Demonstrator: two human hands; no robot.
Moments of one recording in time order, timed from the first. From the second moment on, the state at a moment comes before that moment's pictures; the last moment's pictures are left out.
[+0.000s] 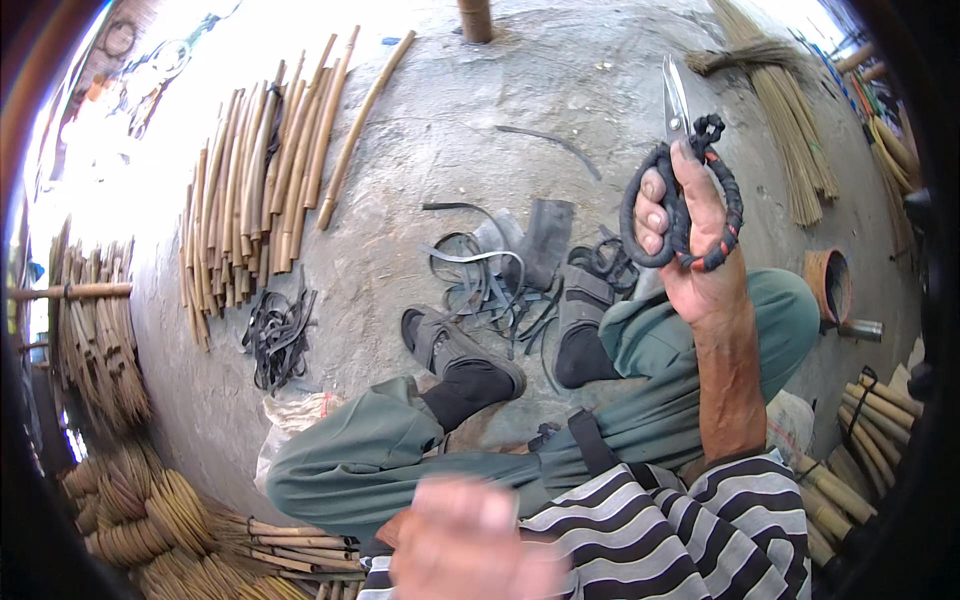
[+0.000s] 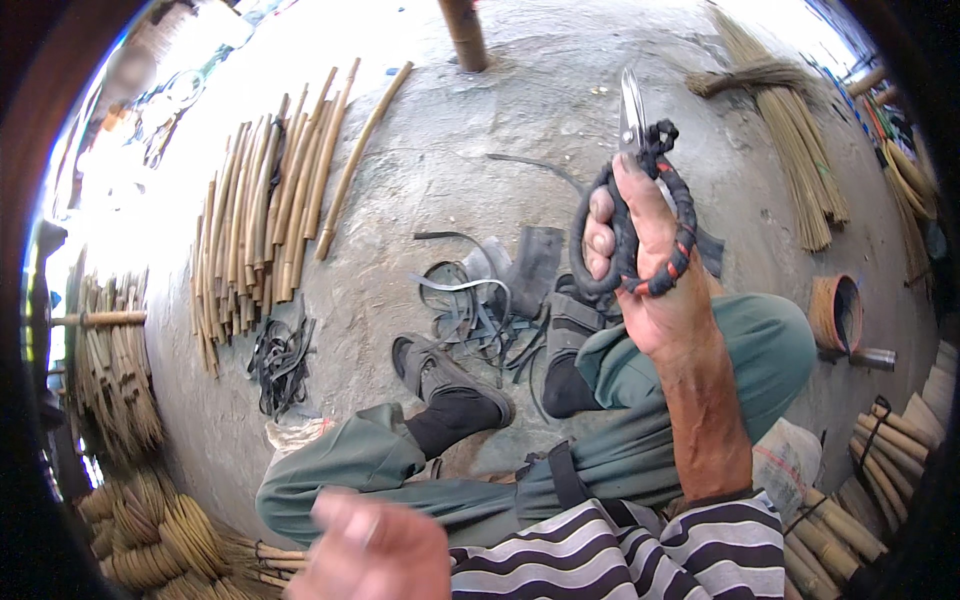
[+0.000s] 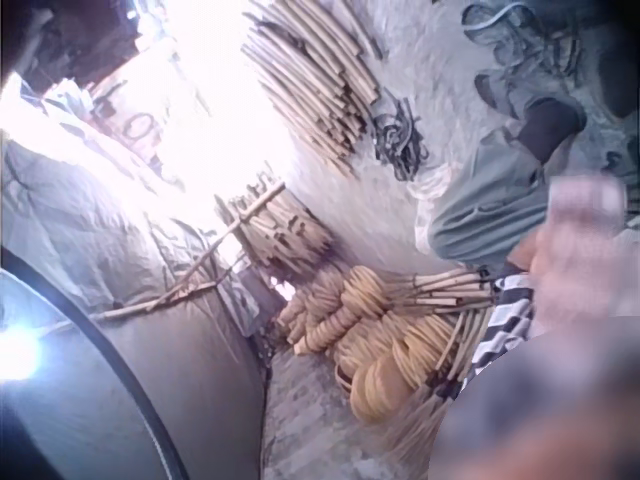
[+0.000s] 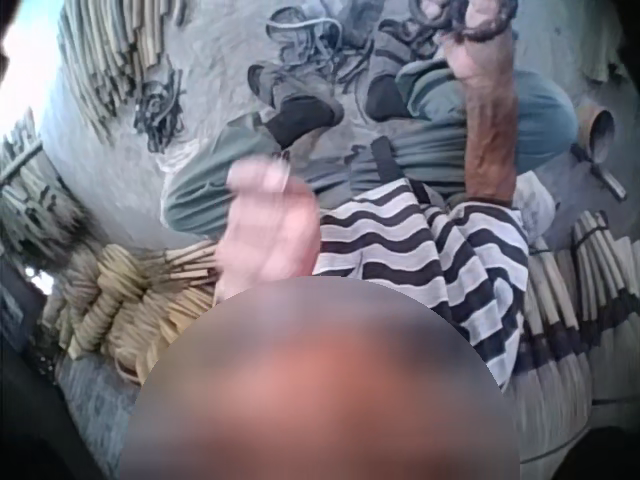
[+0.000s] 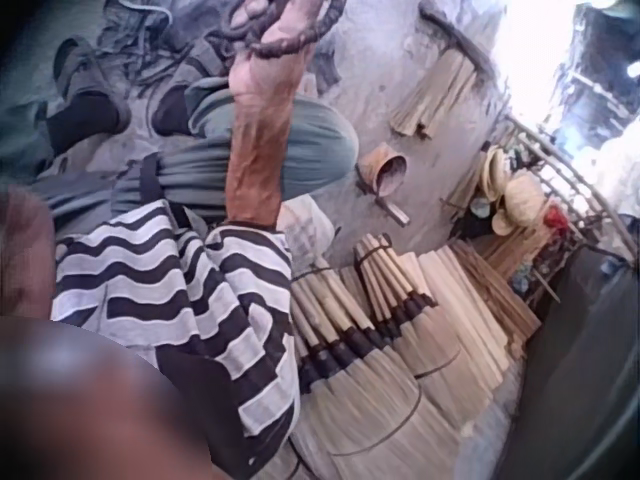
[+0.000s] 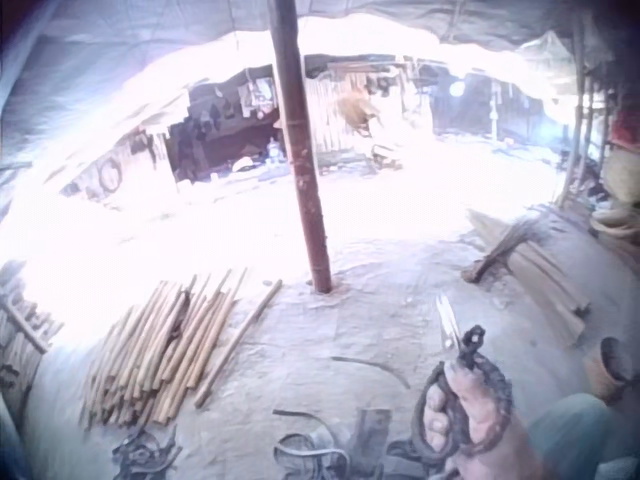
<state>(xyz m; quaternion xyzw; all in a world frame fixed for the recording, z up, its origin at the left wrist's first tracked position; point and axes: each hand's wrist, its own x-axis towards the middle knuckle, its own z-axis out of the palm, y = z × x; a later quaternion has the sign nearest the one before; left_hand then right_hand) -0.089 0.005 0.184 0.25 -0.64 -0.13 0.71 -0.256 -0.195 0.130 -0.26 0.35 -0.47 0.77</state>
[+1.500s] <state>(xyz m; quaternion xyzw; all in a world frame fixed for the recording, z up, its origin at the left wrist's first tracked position) -0.045 -0.156 0.050 0.62 -0.51 -0.34 0.49 -0.275 -0.196 0.125 -0.43 0.43 -0.43 0.67</state>
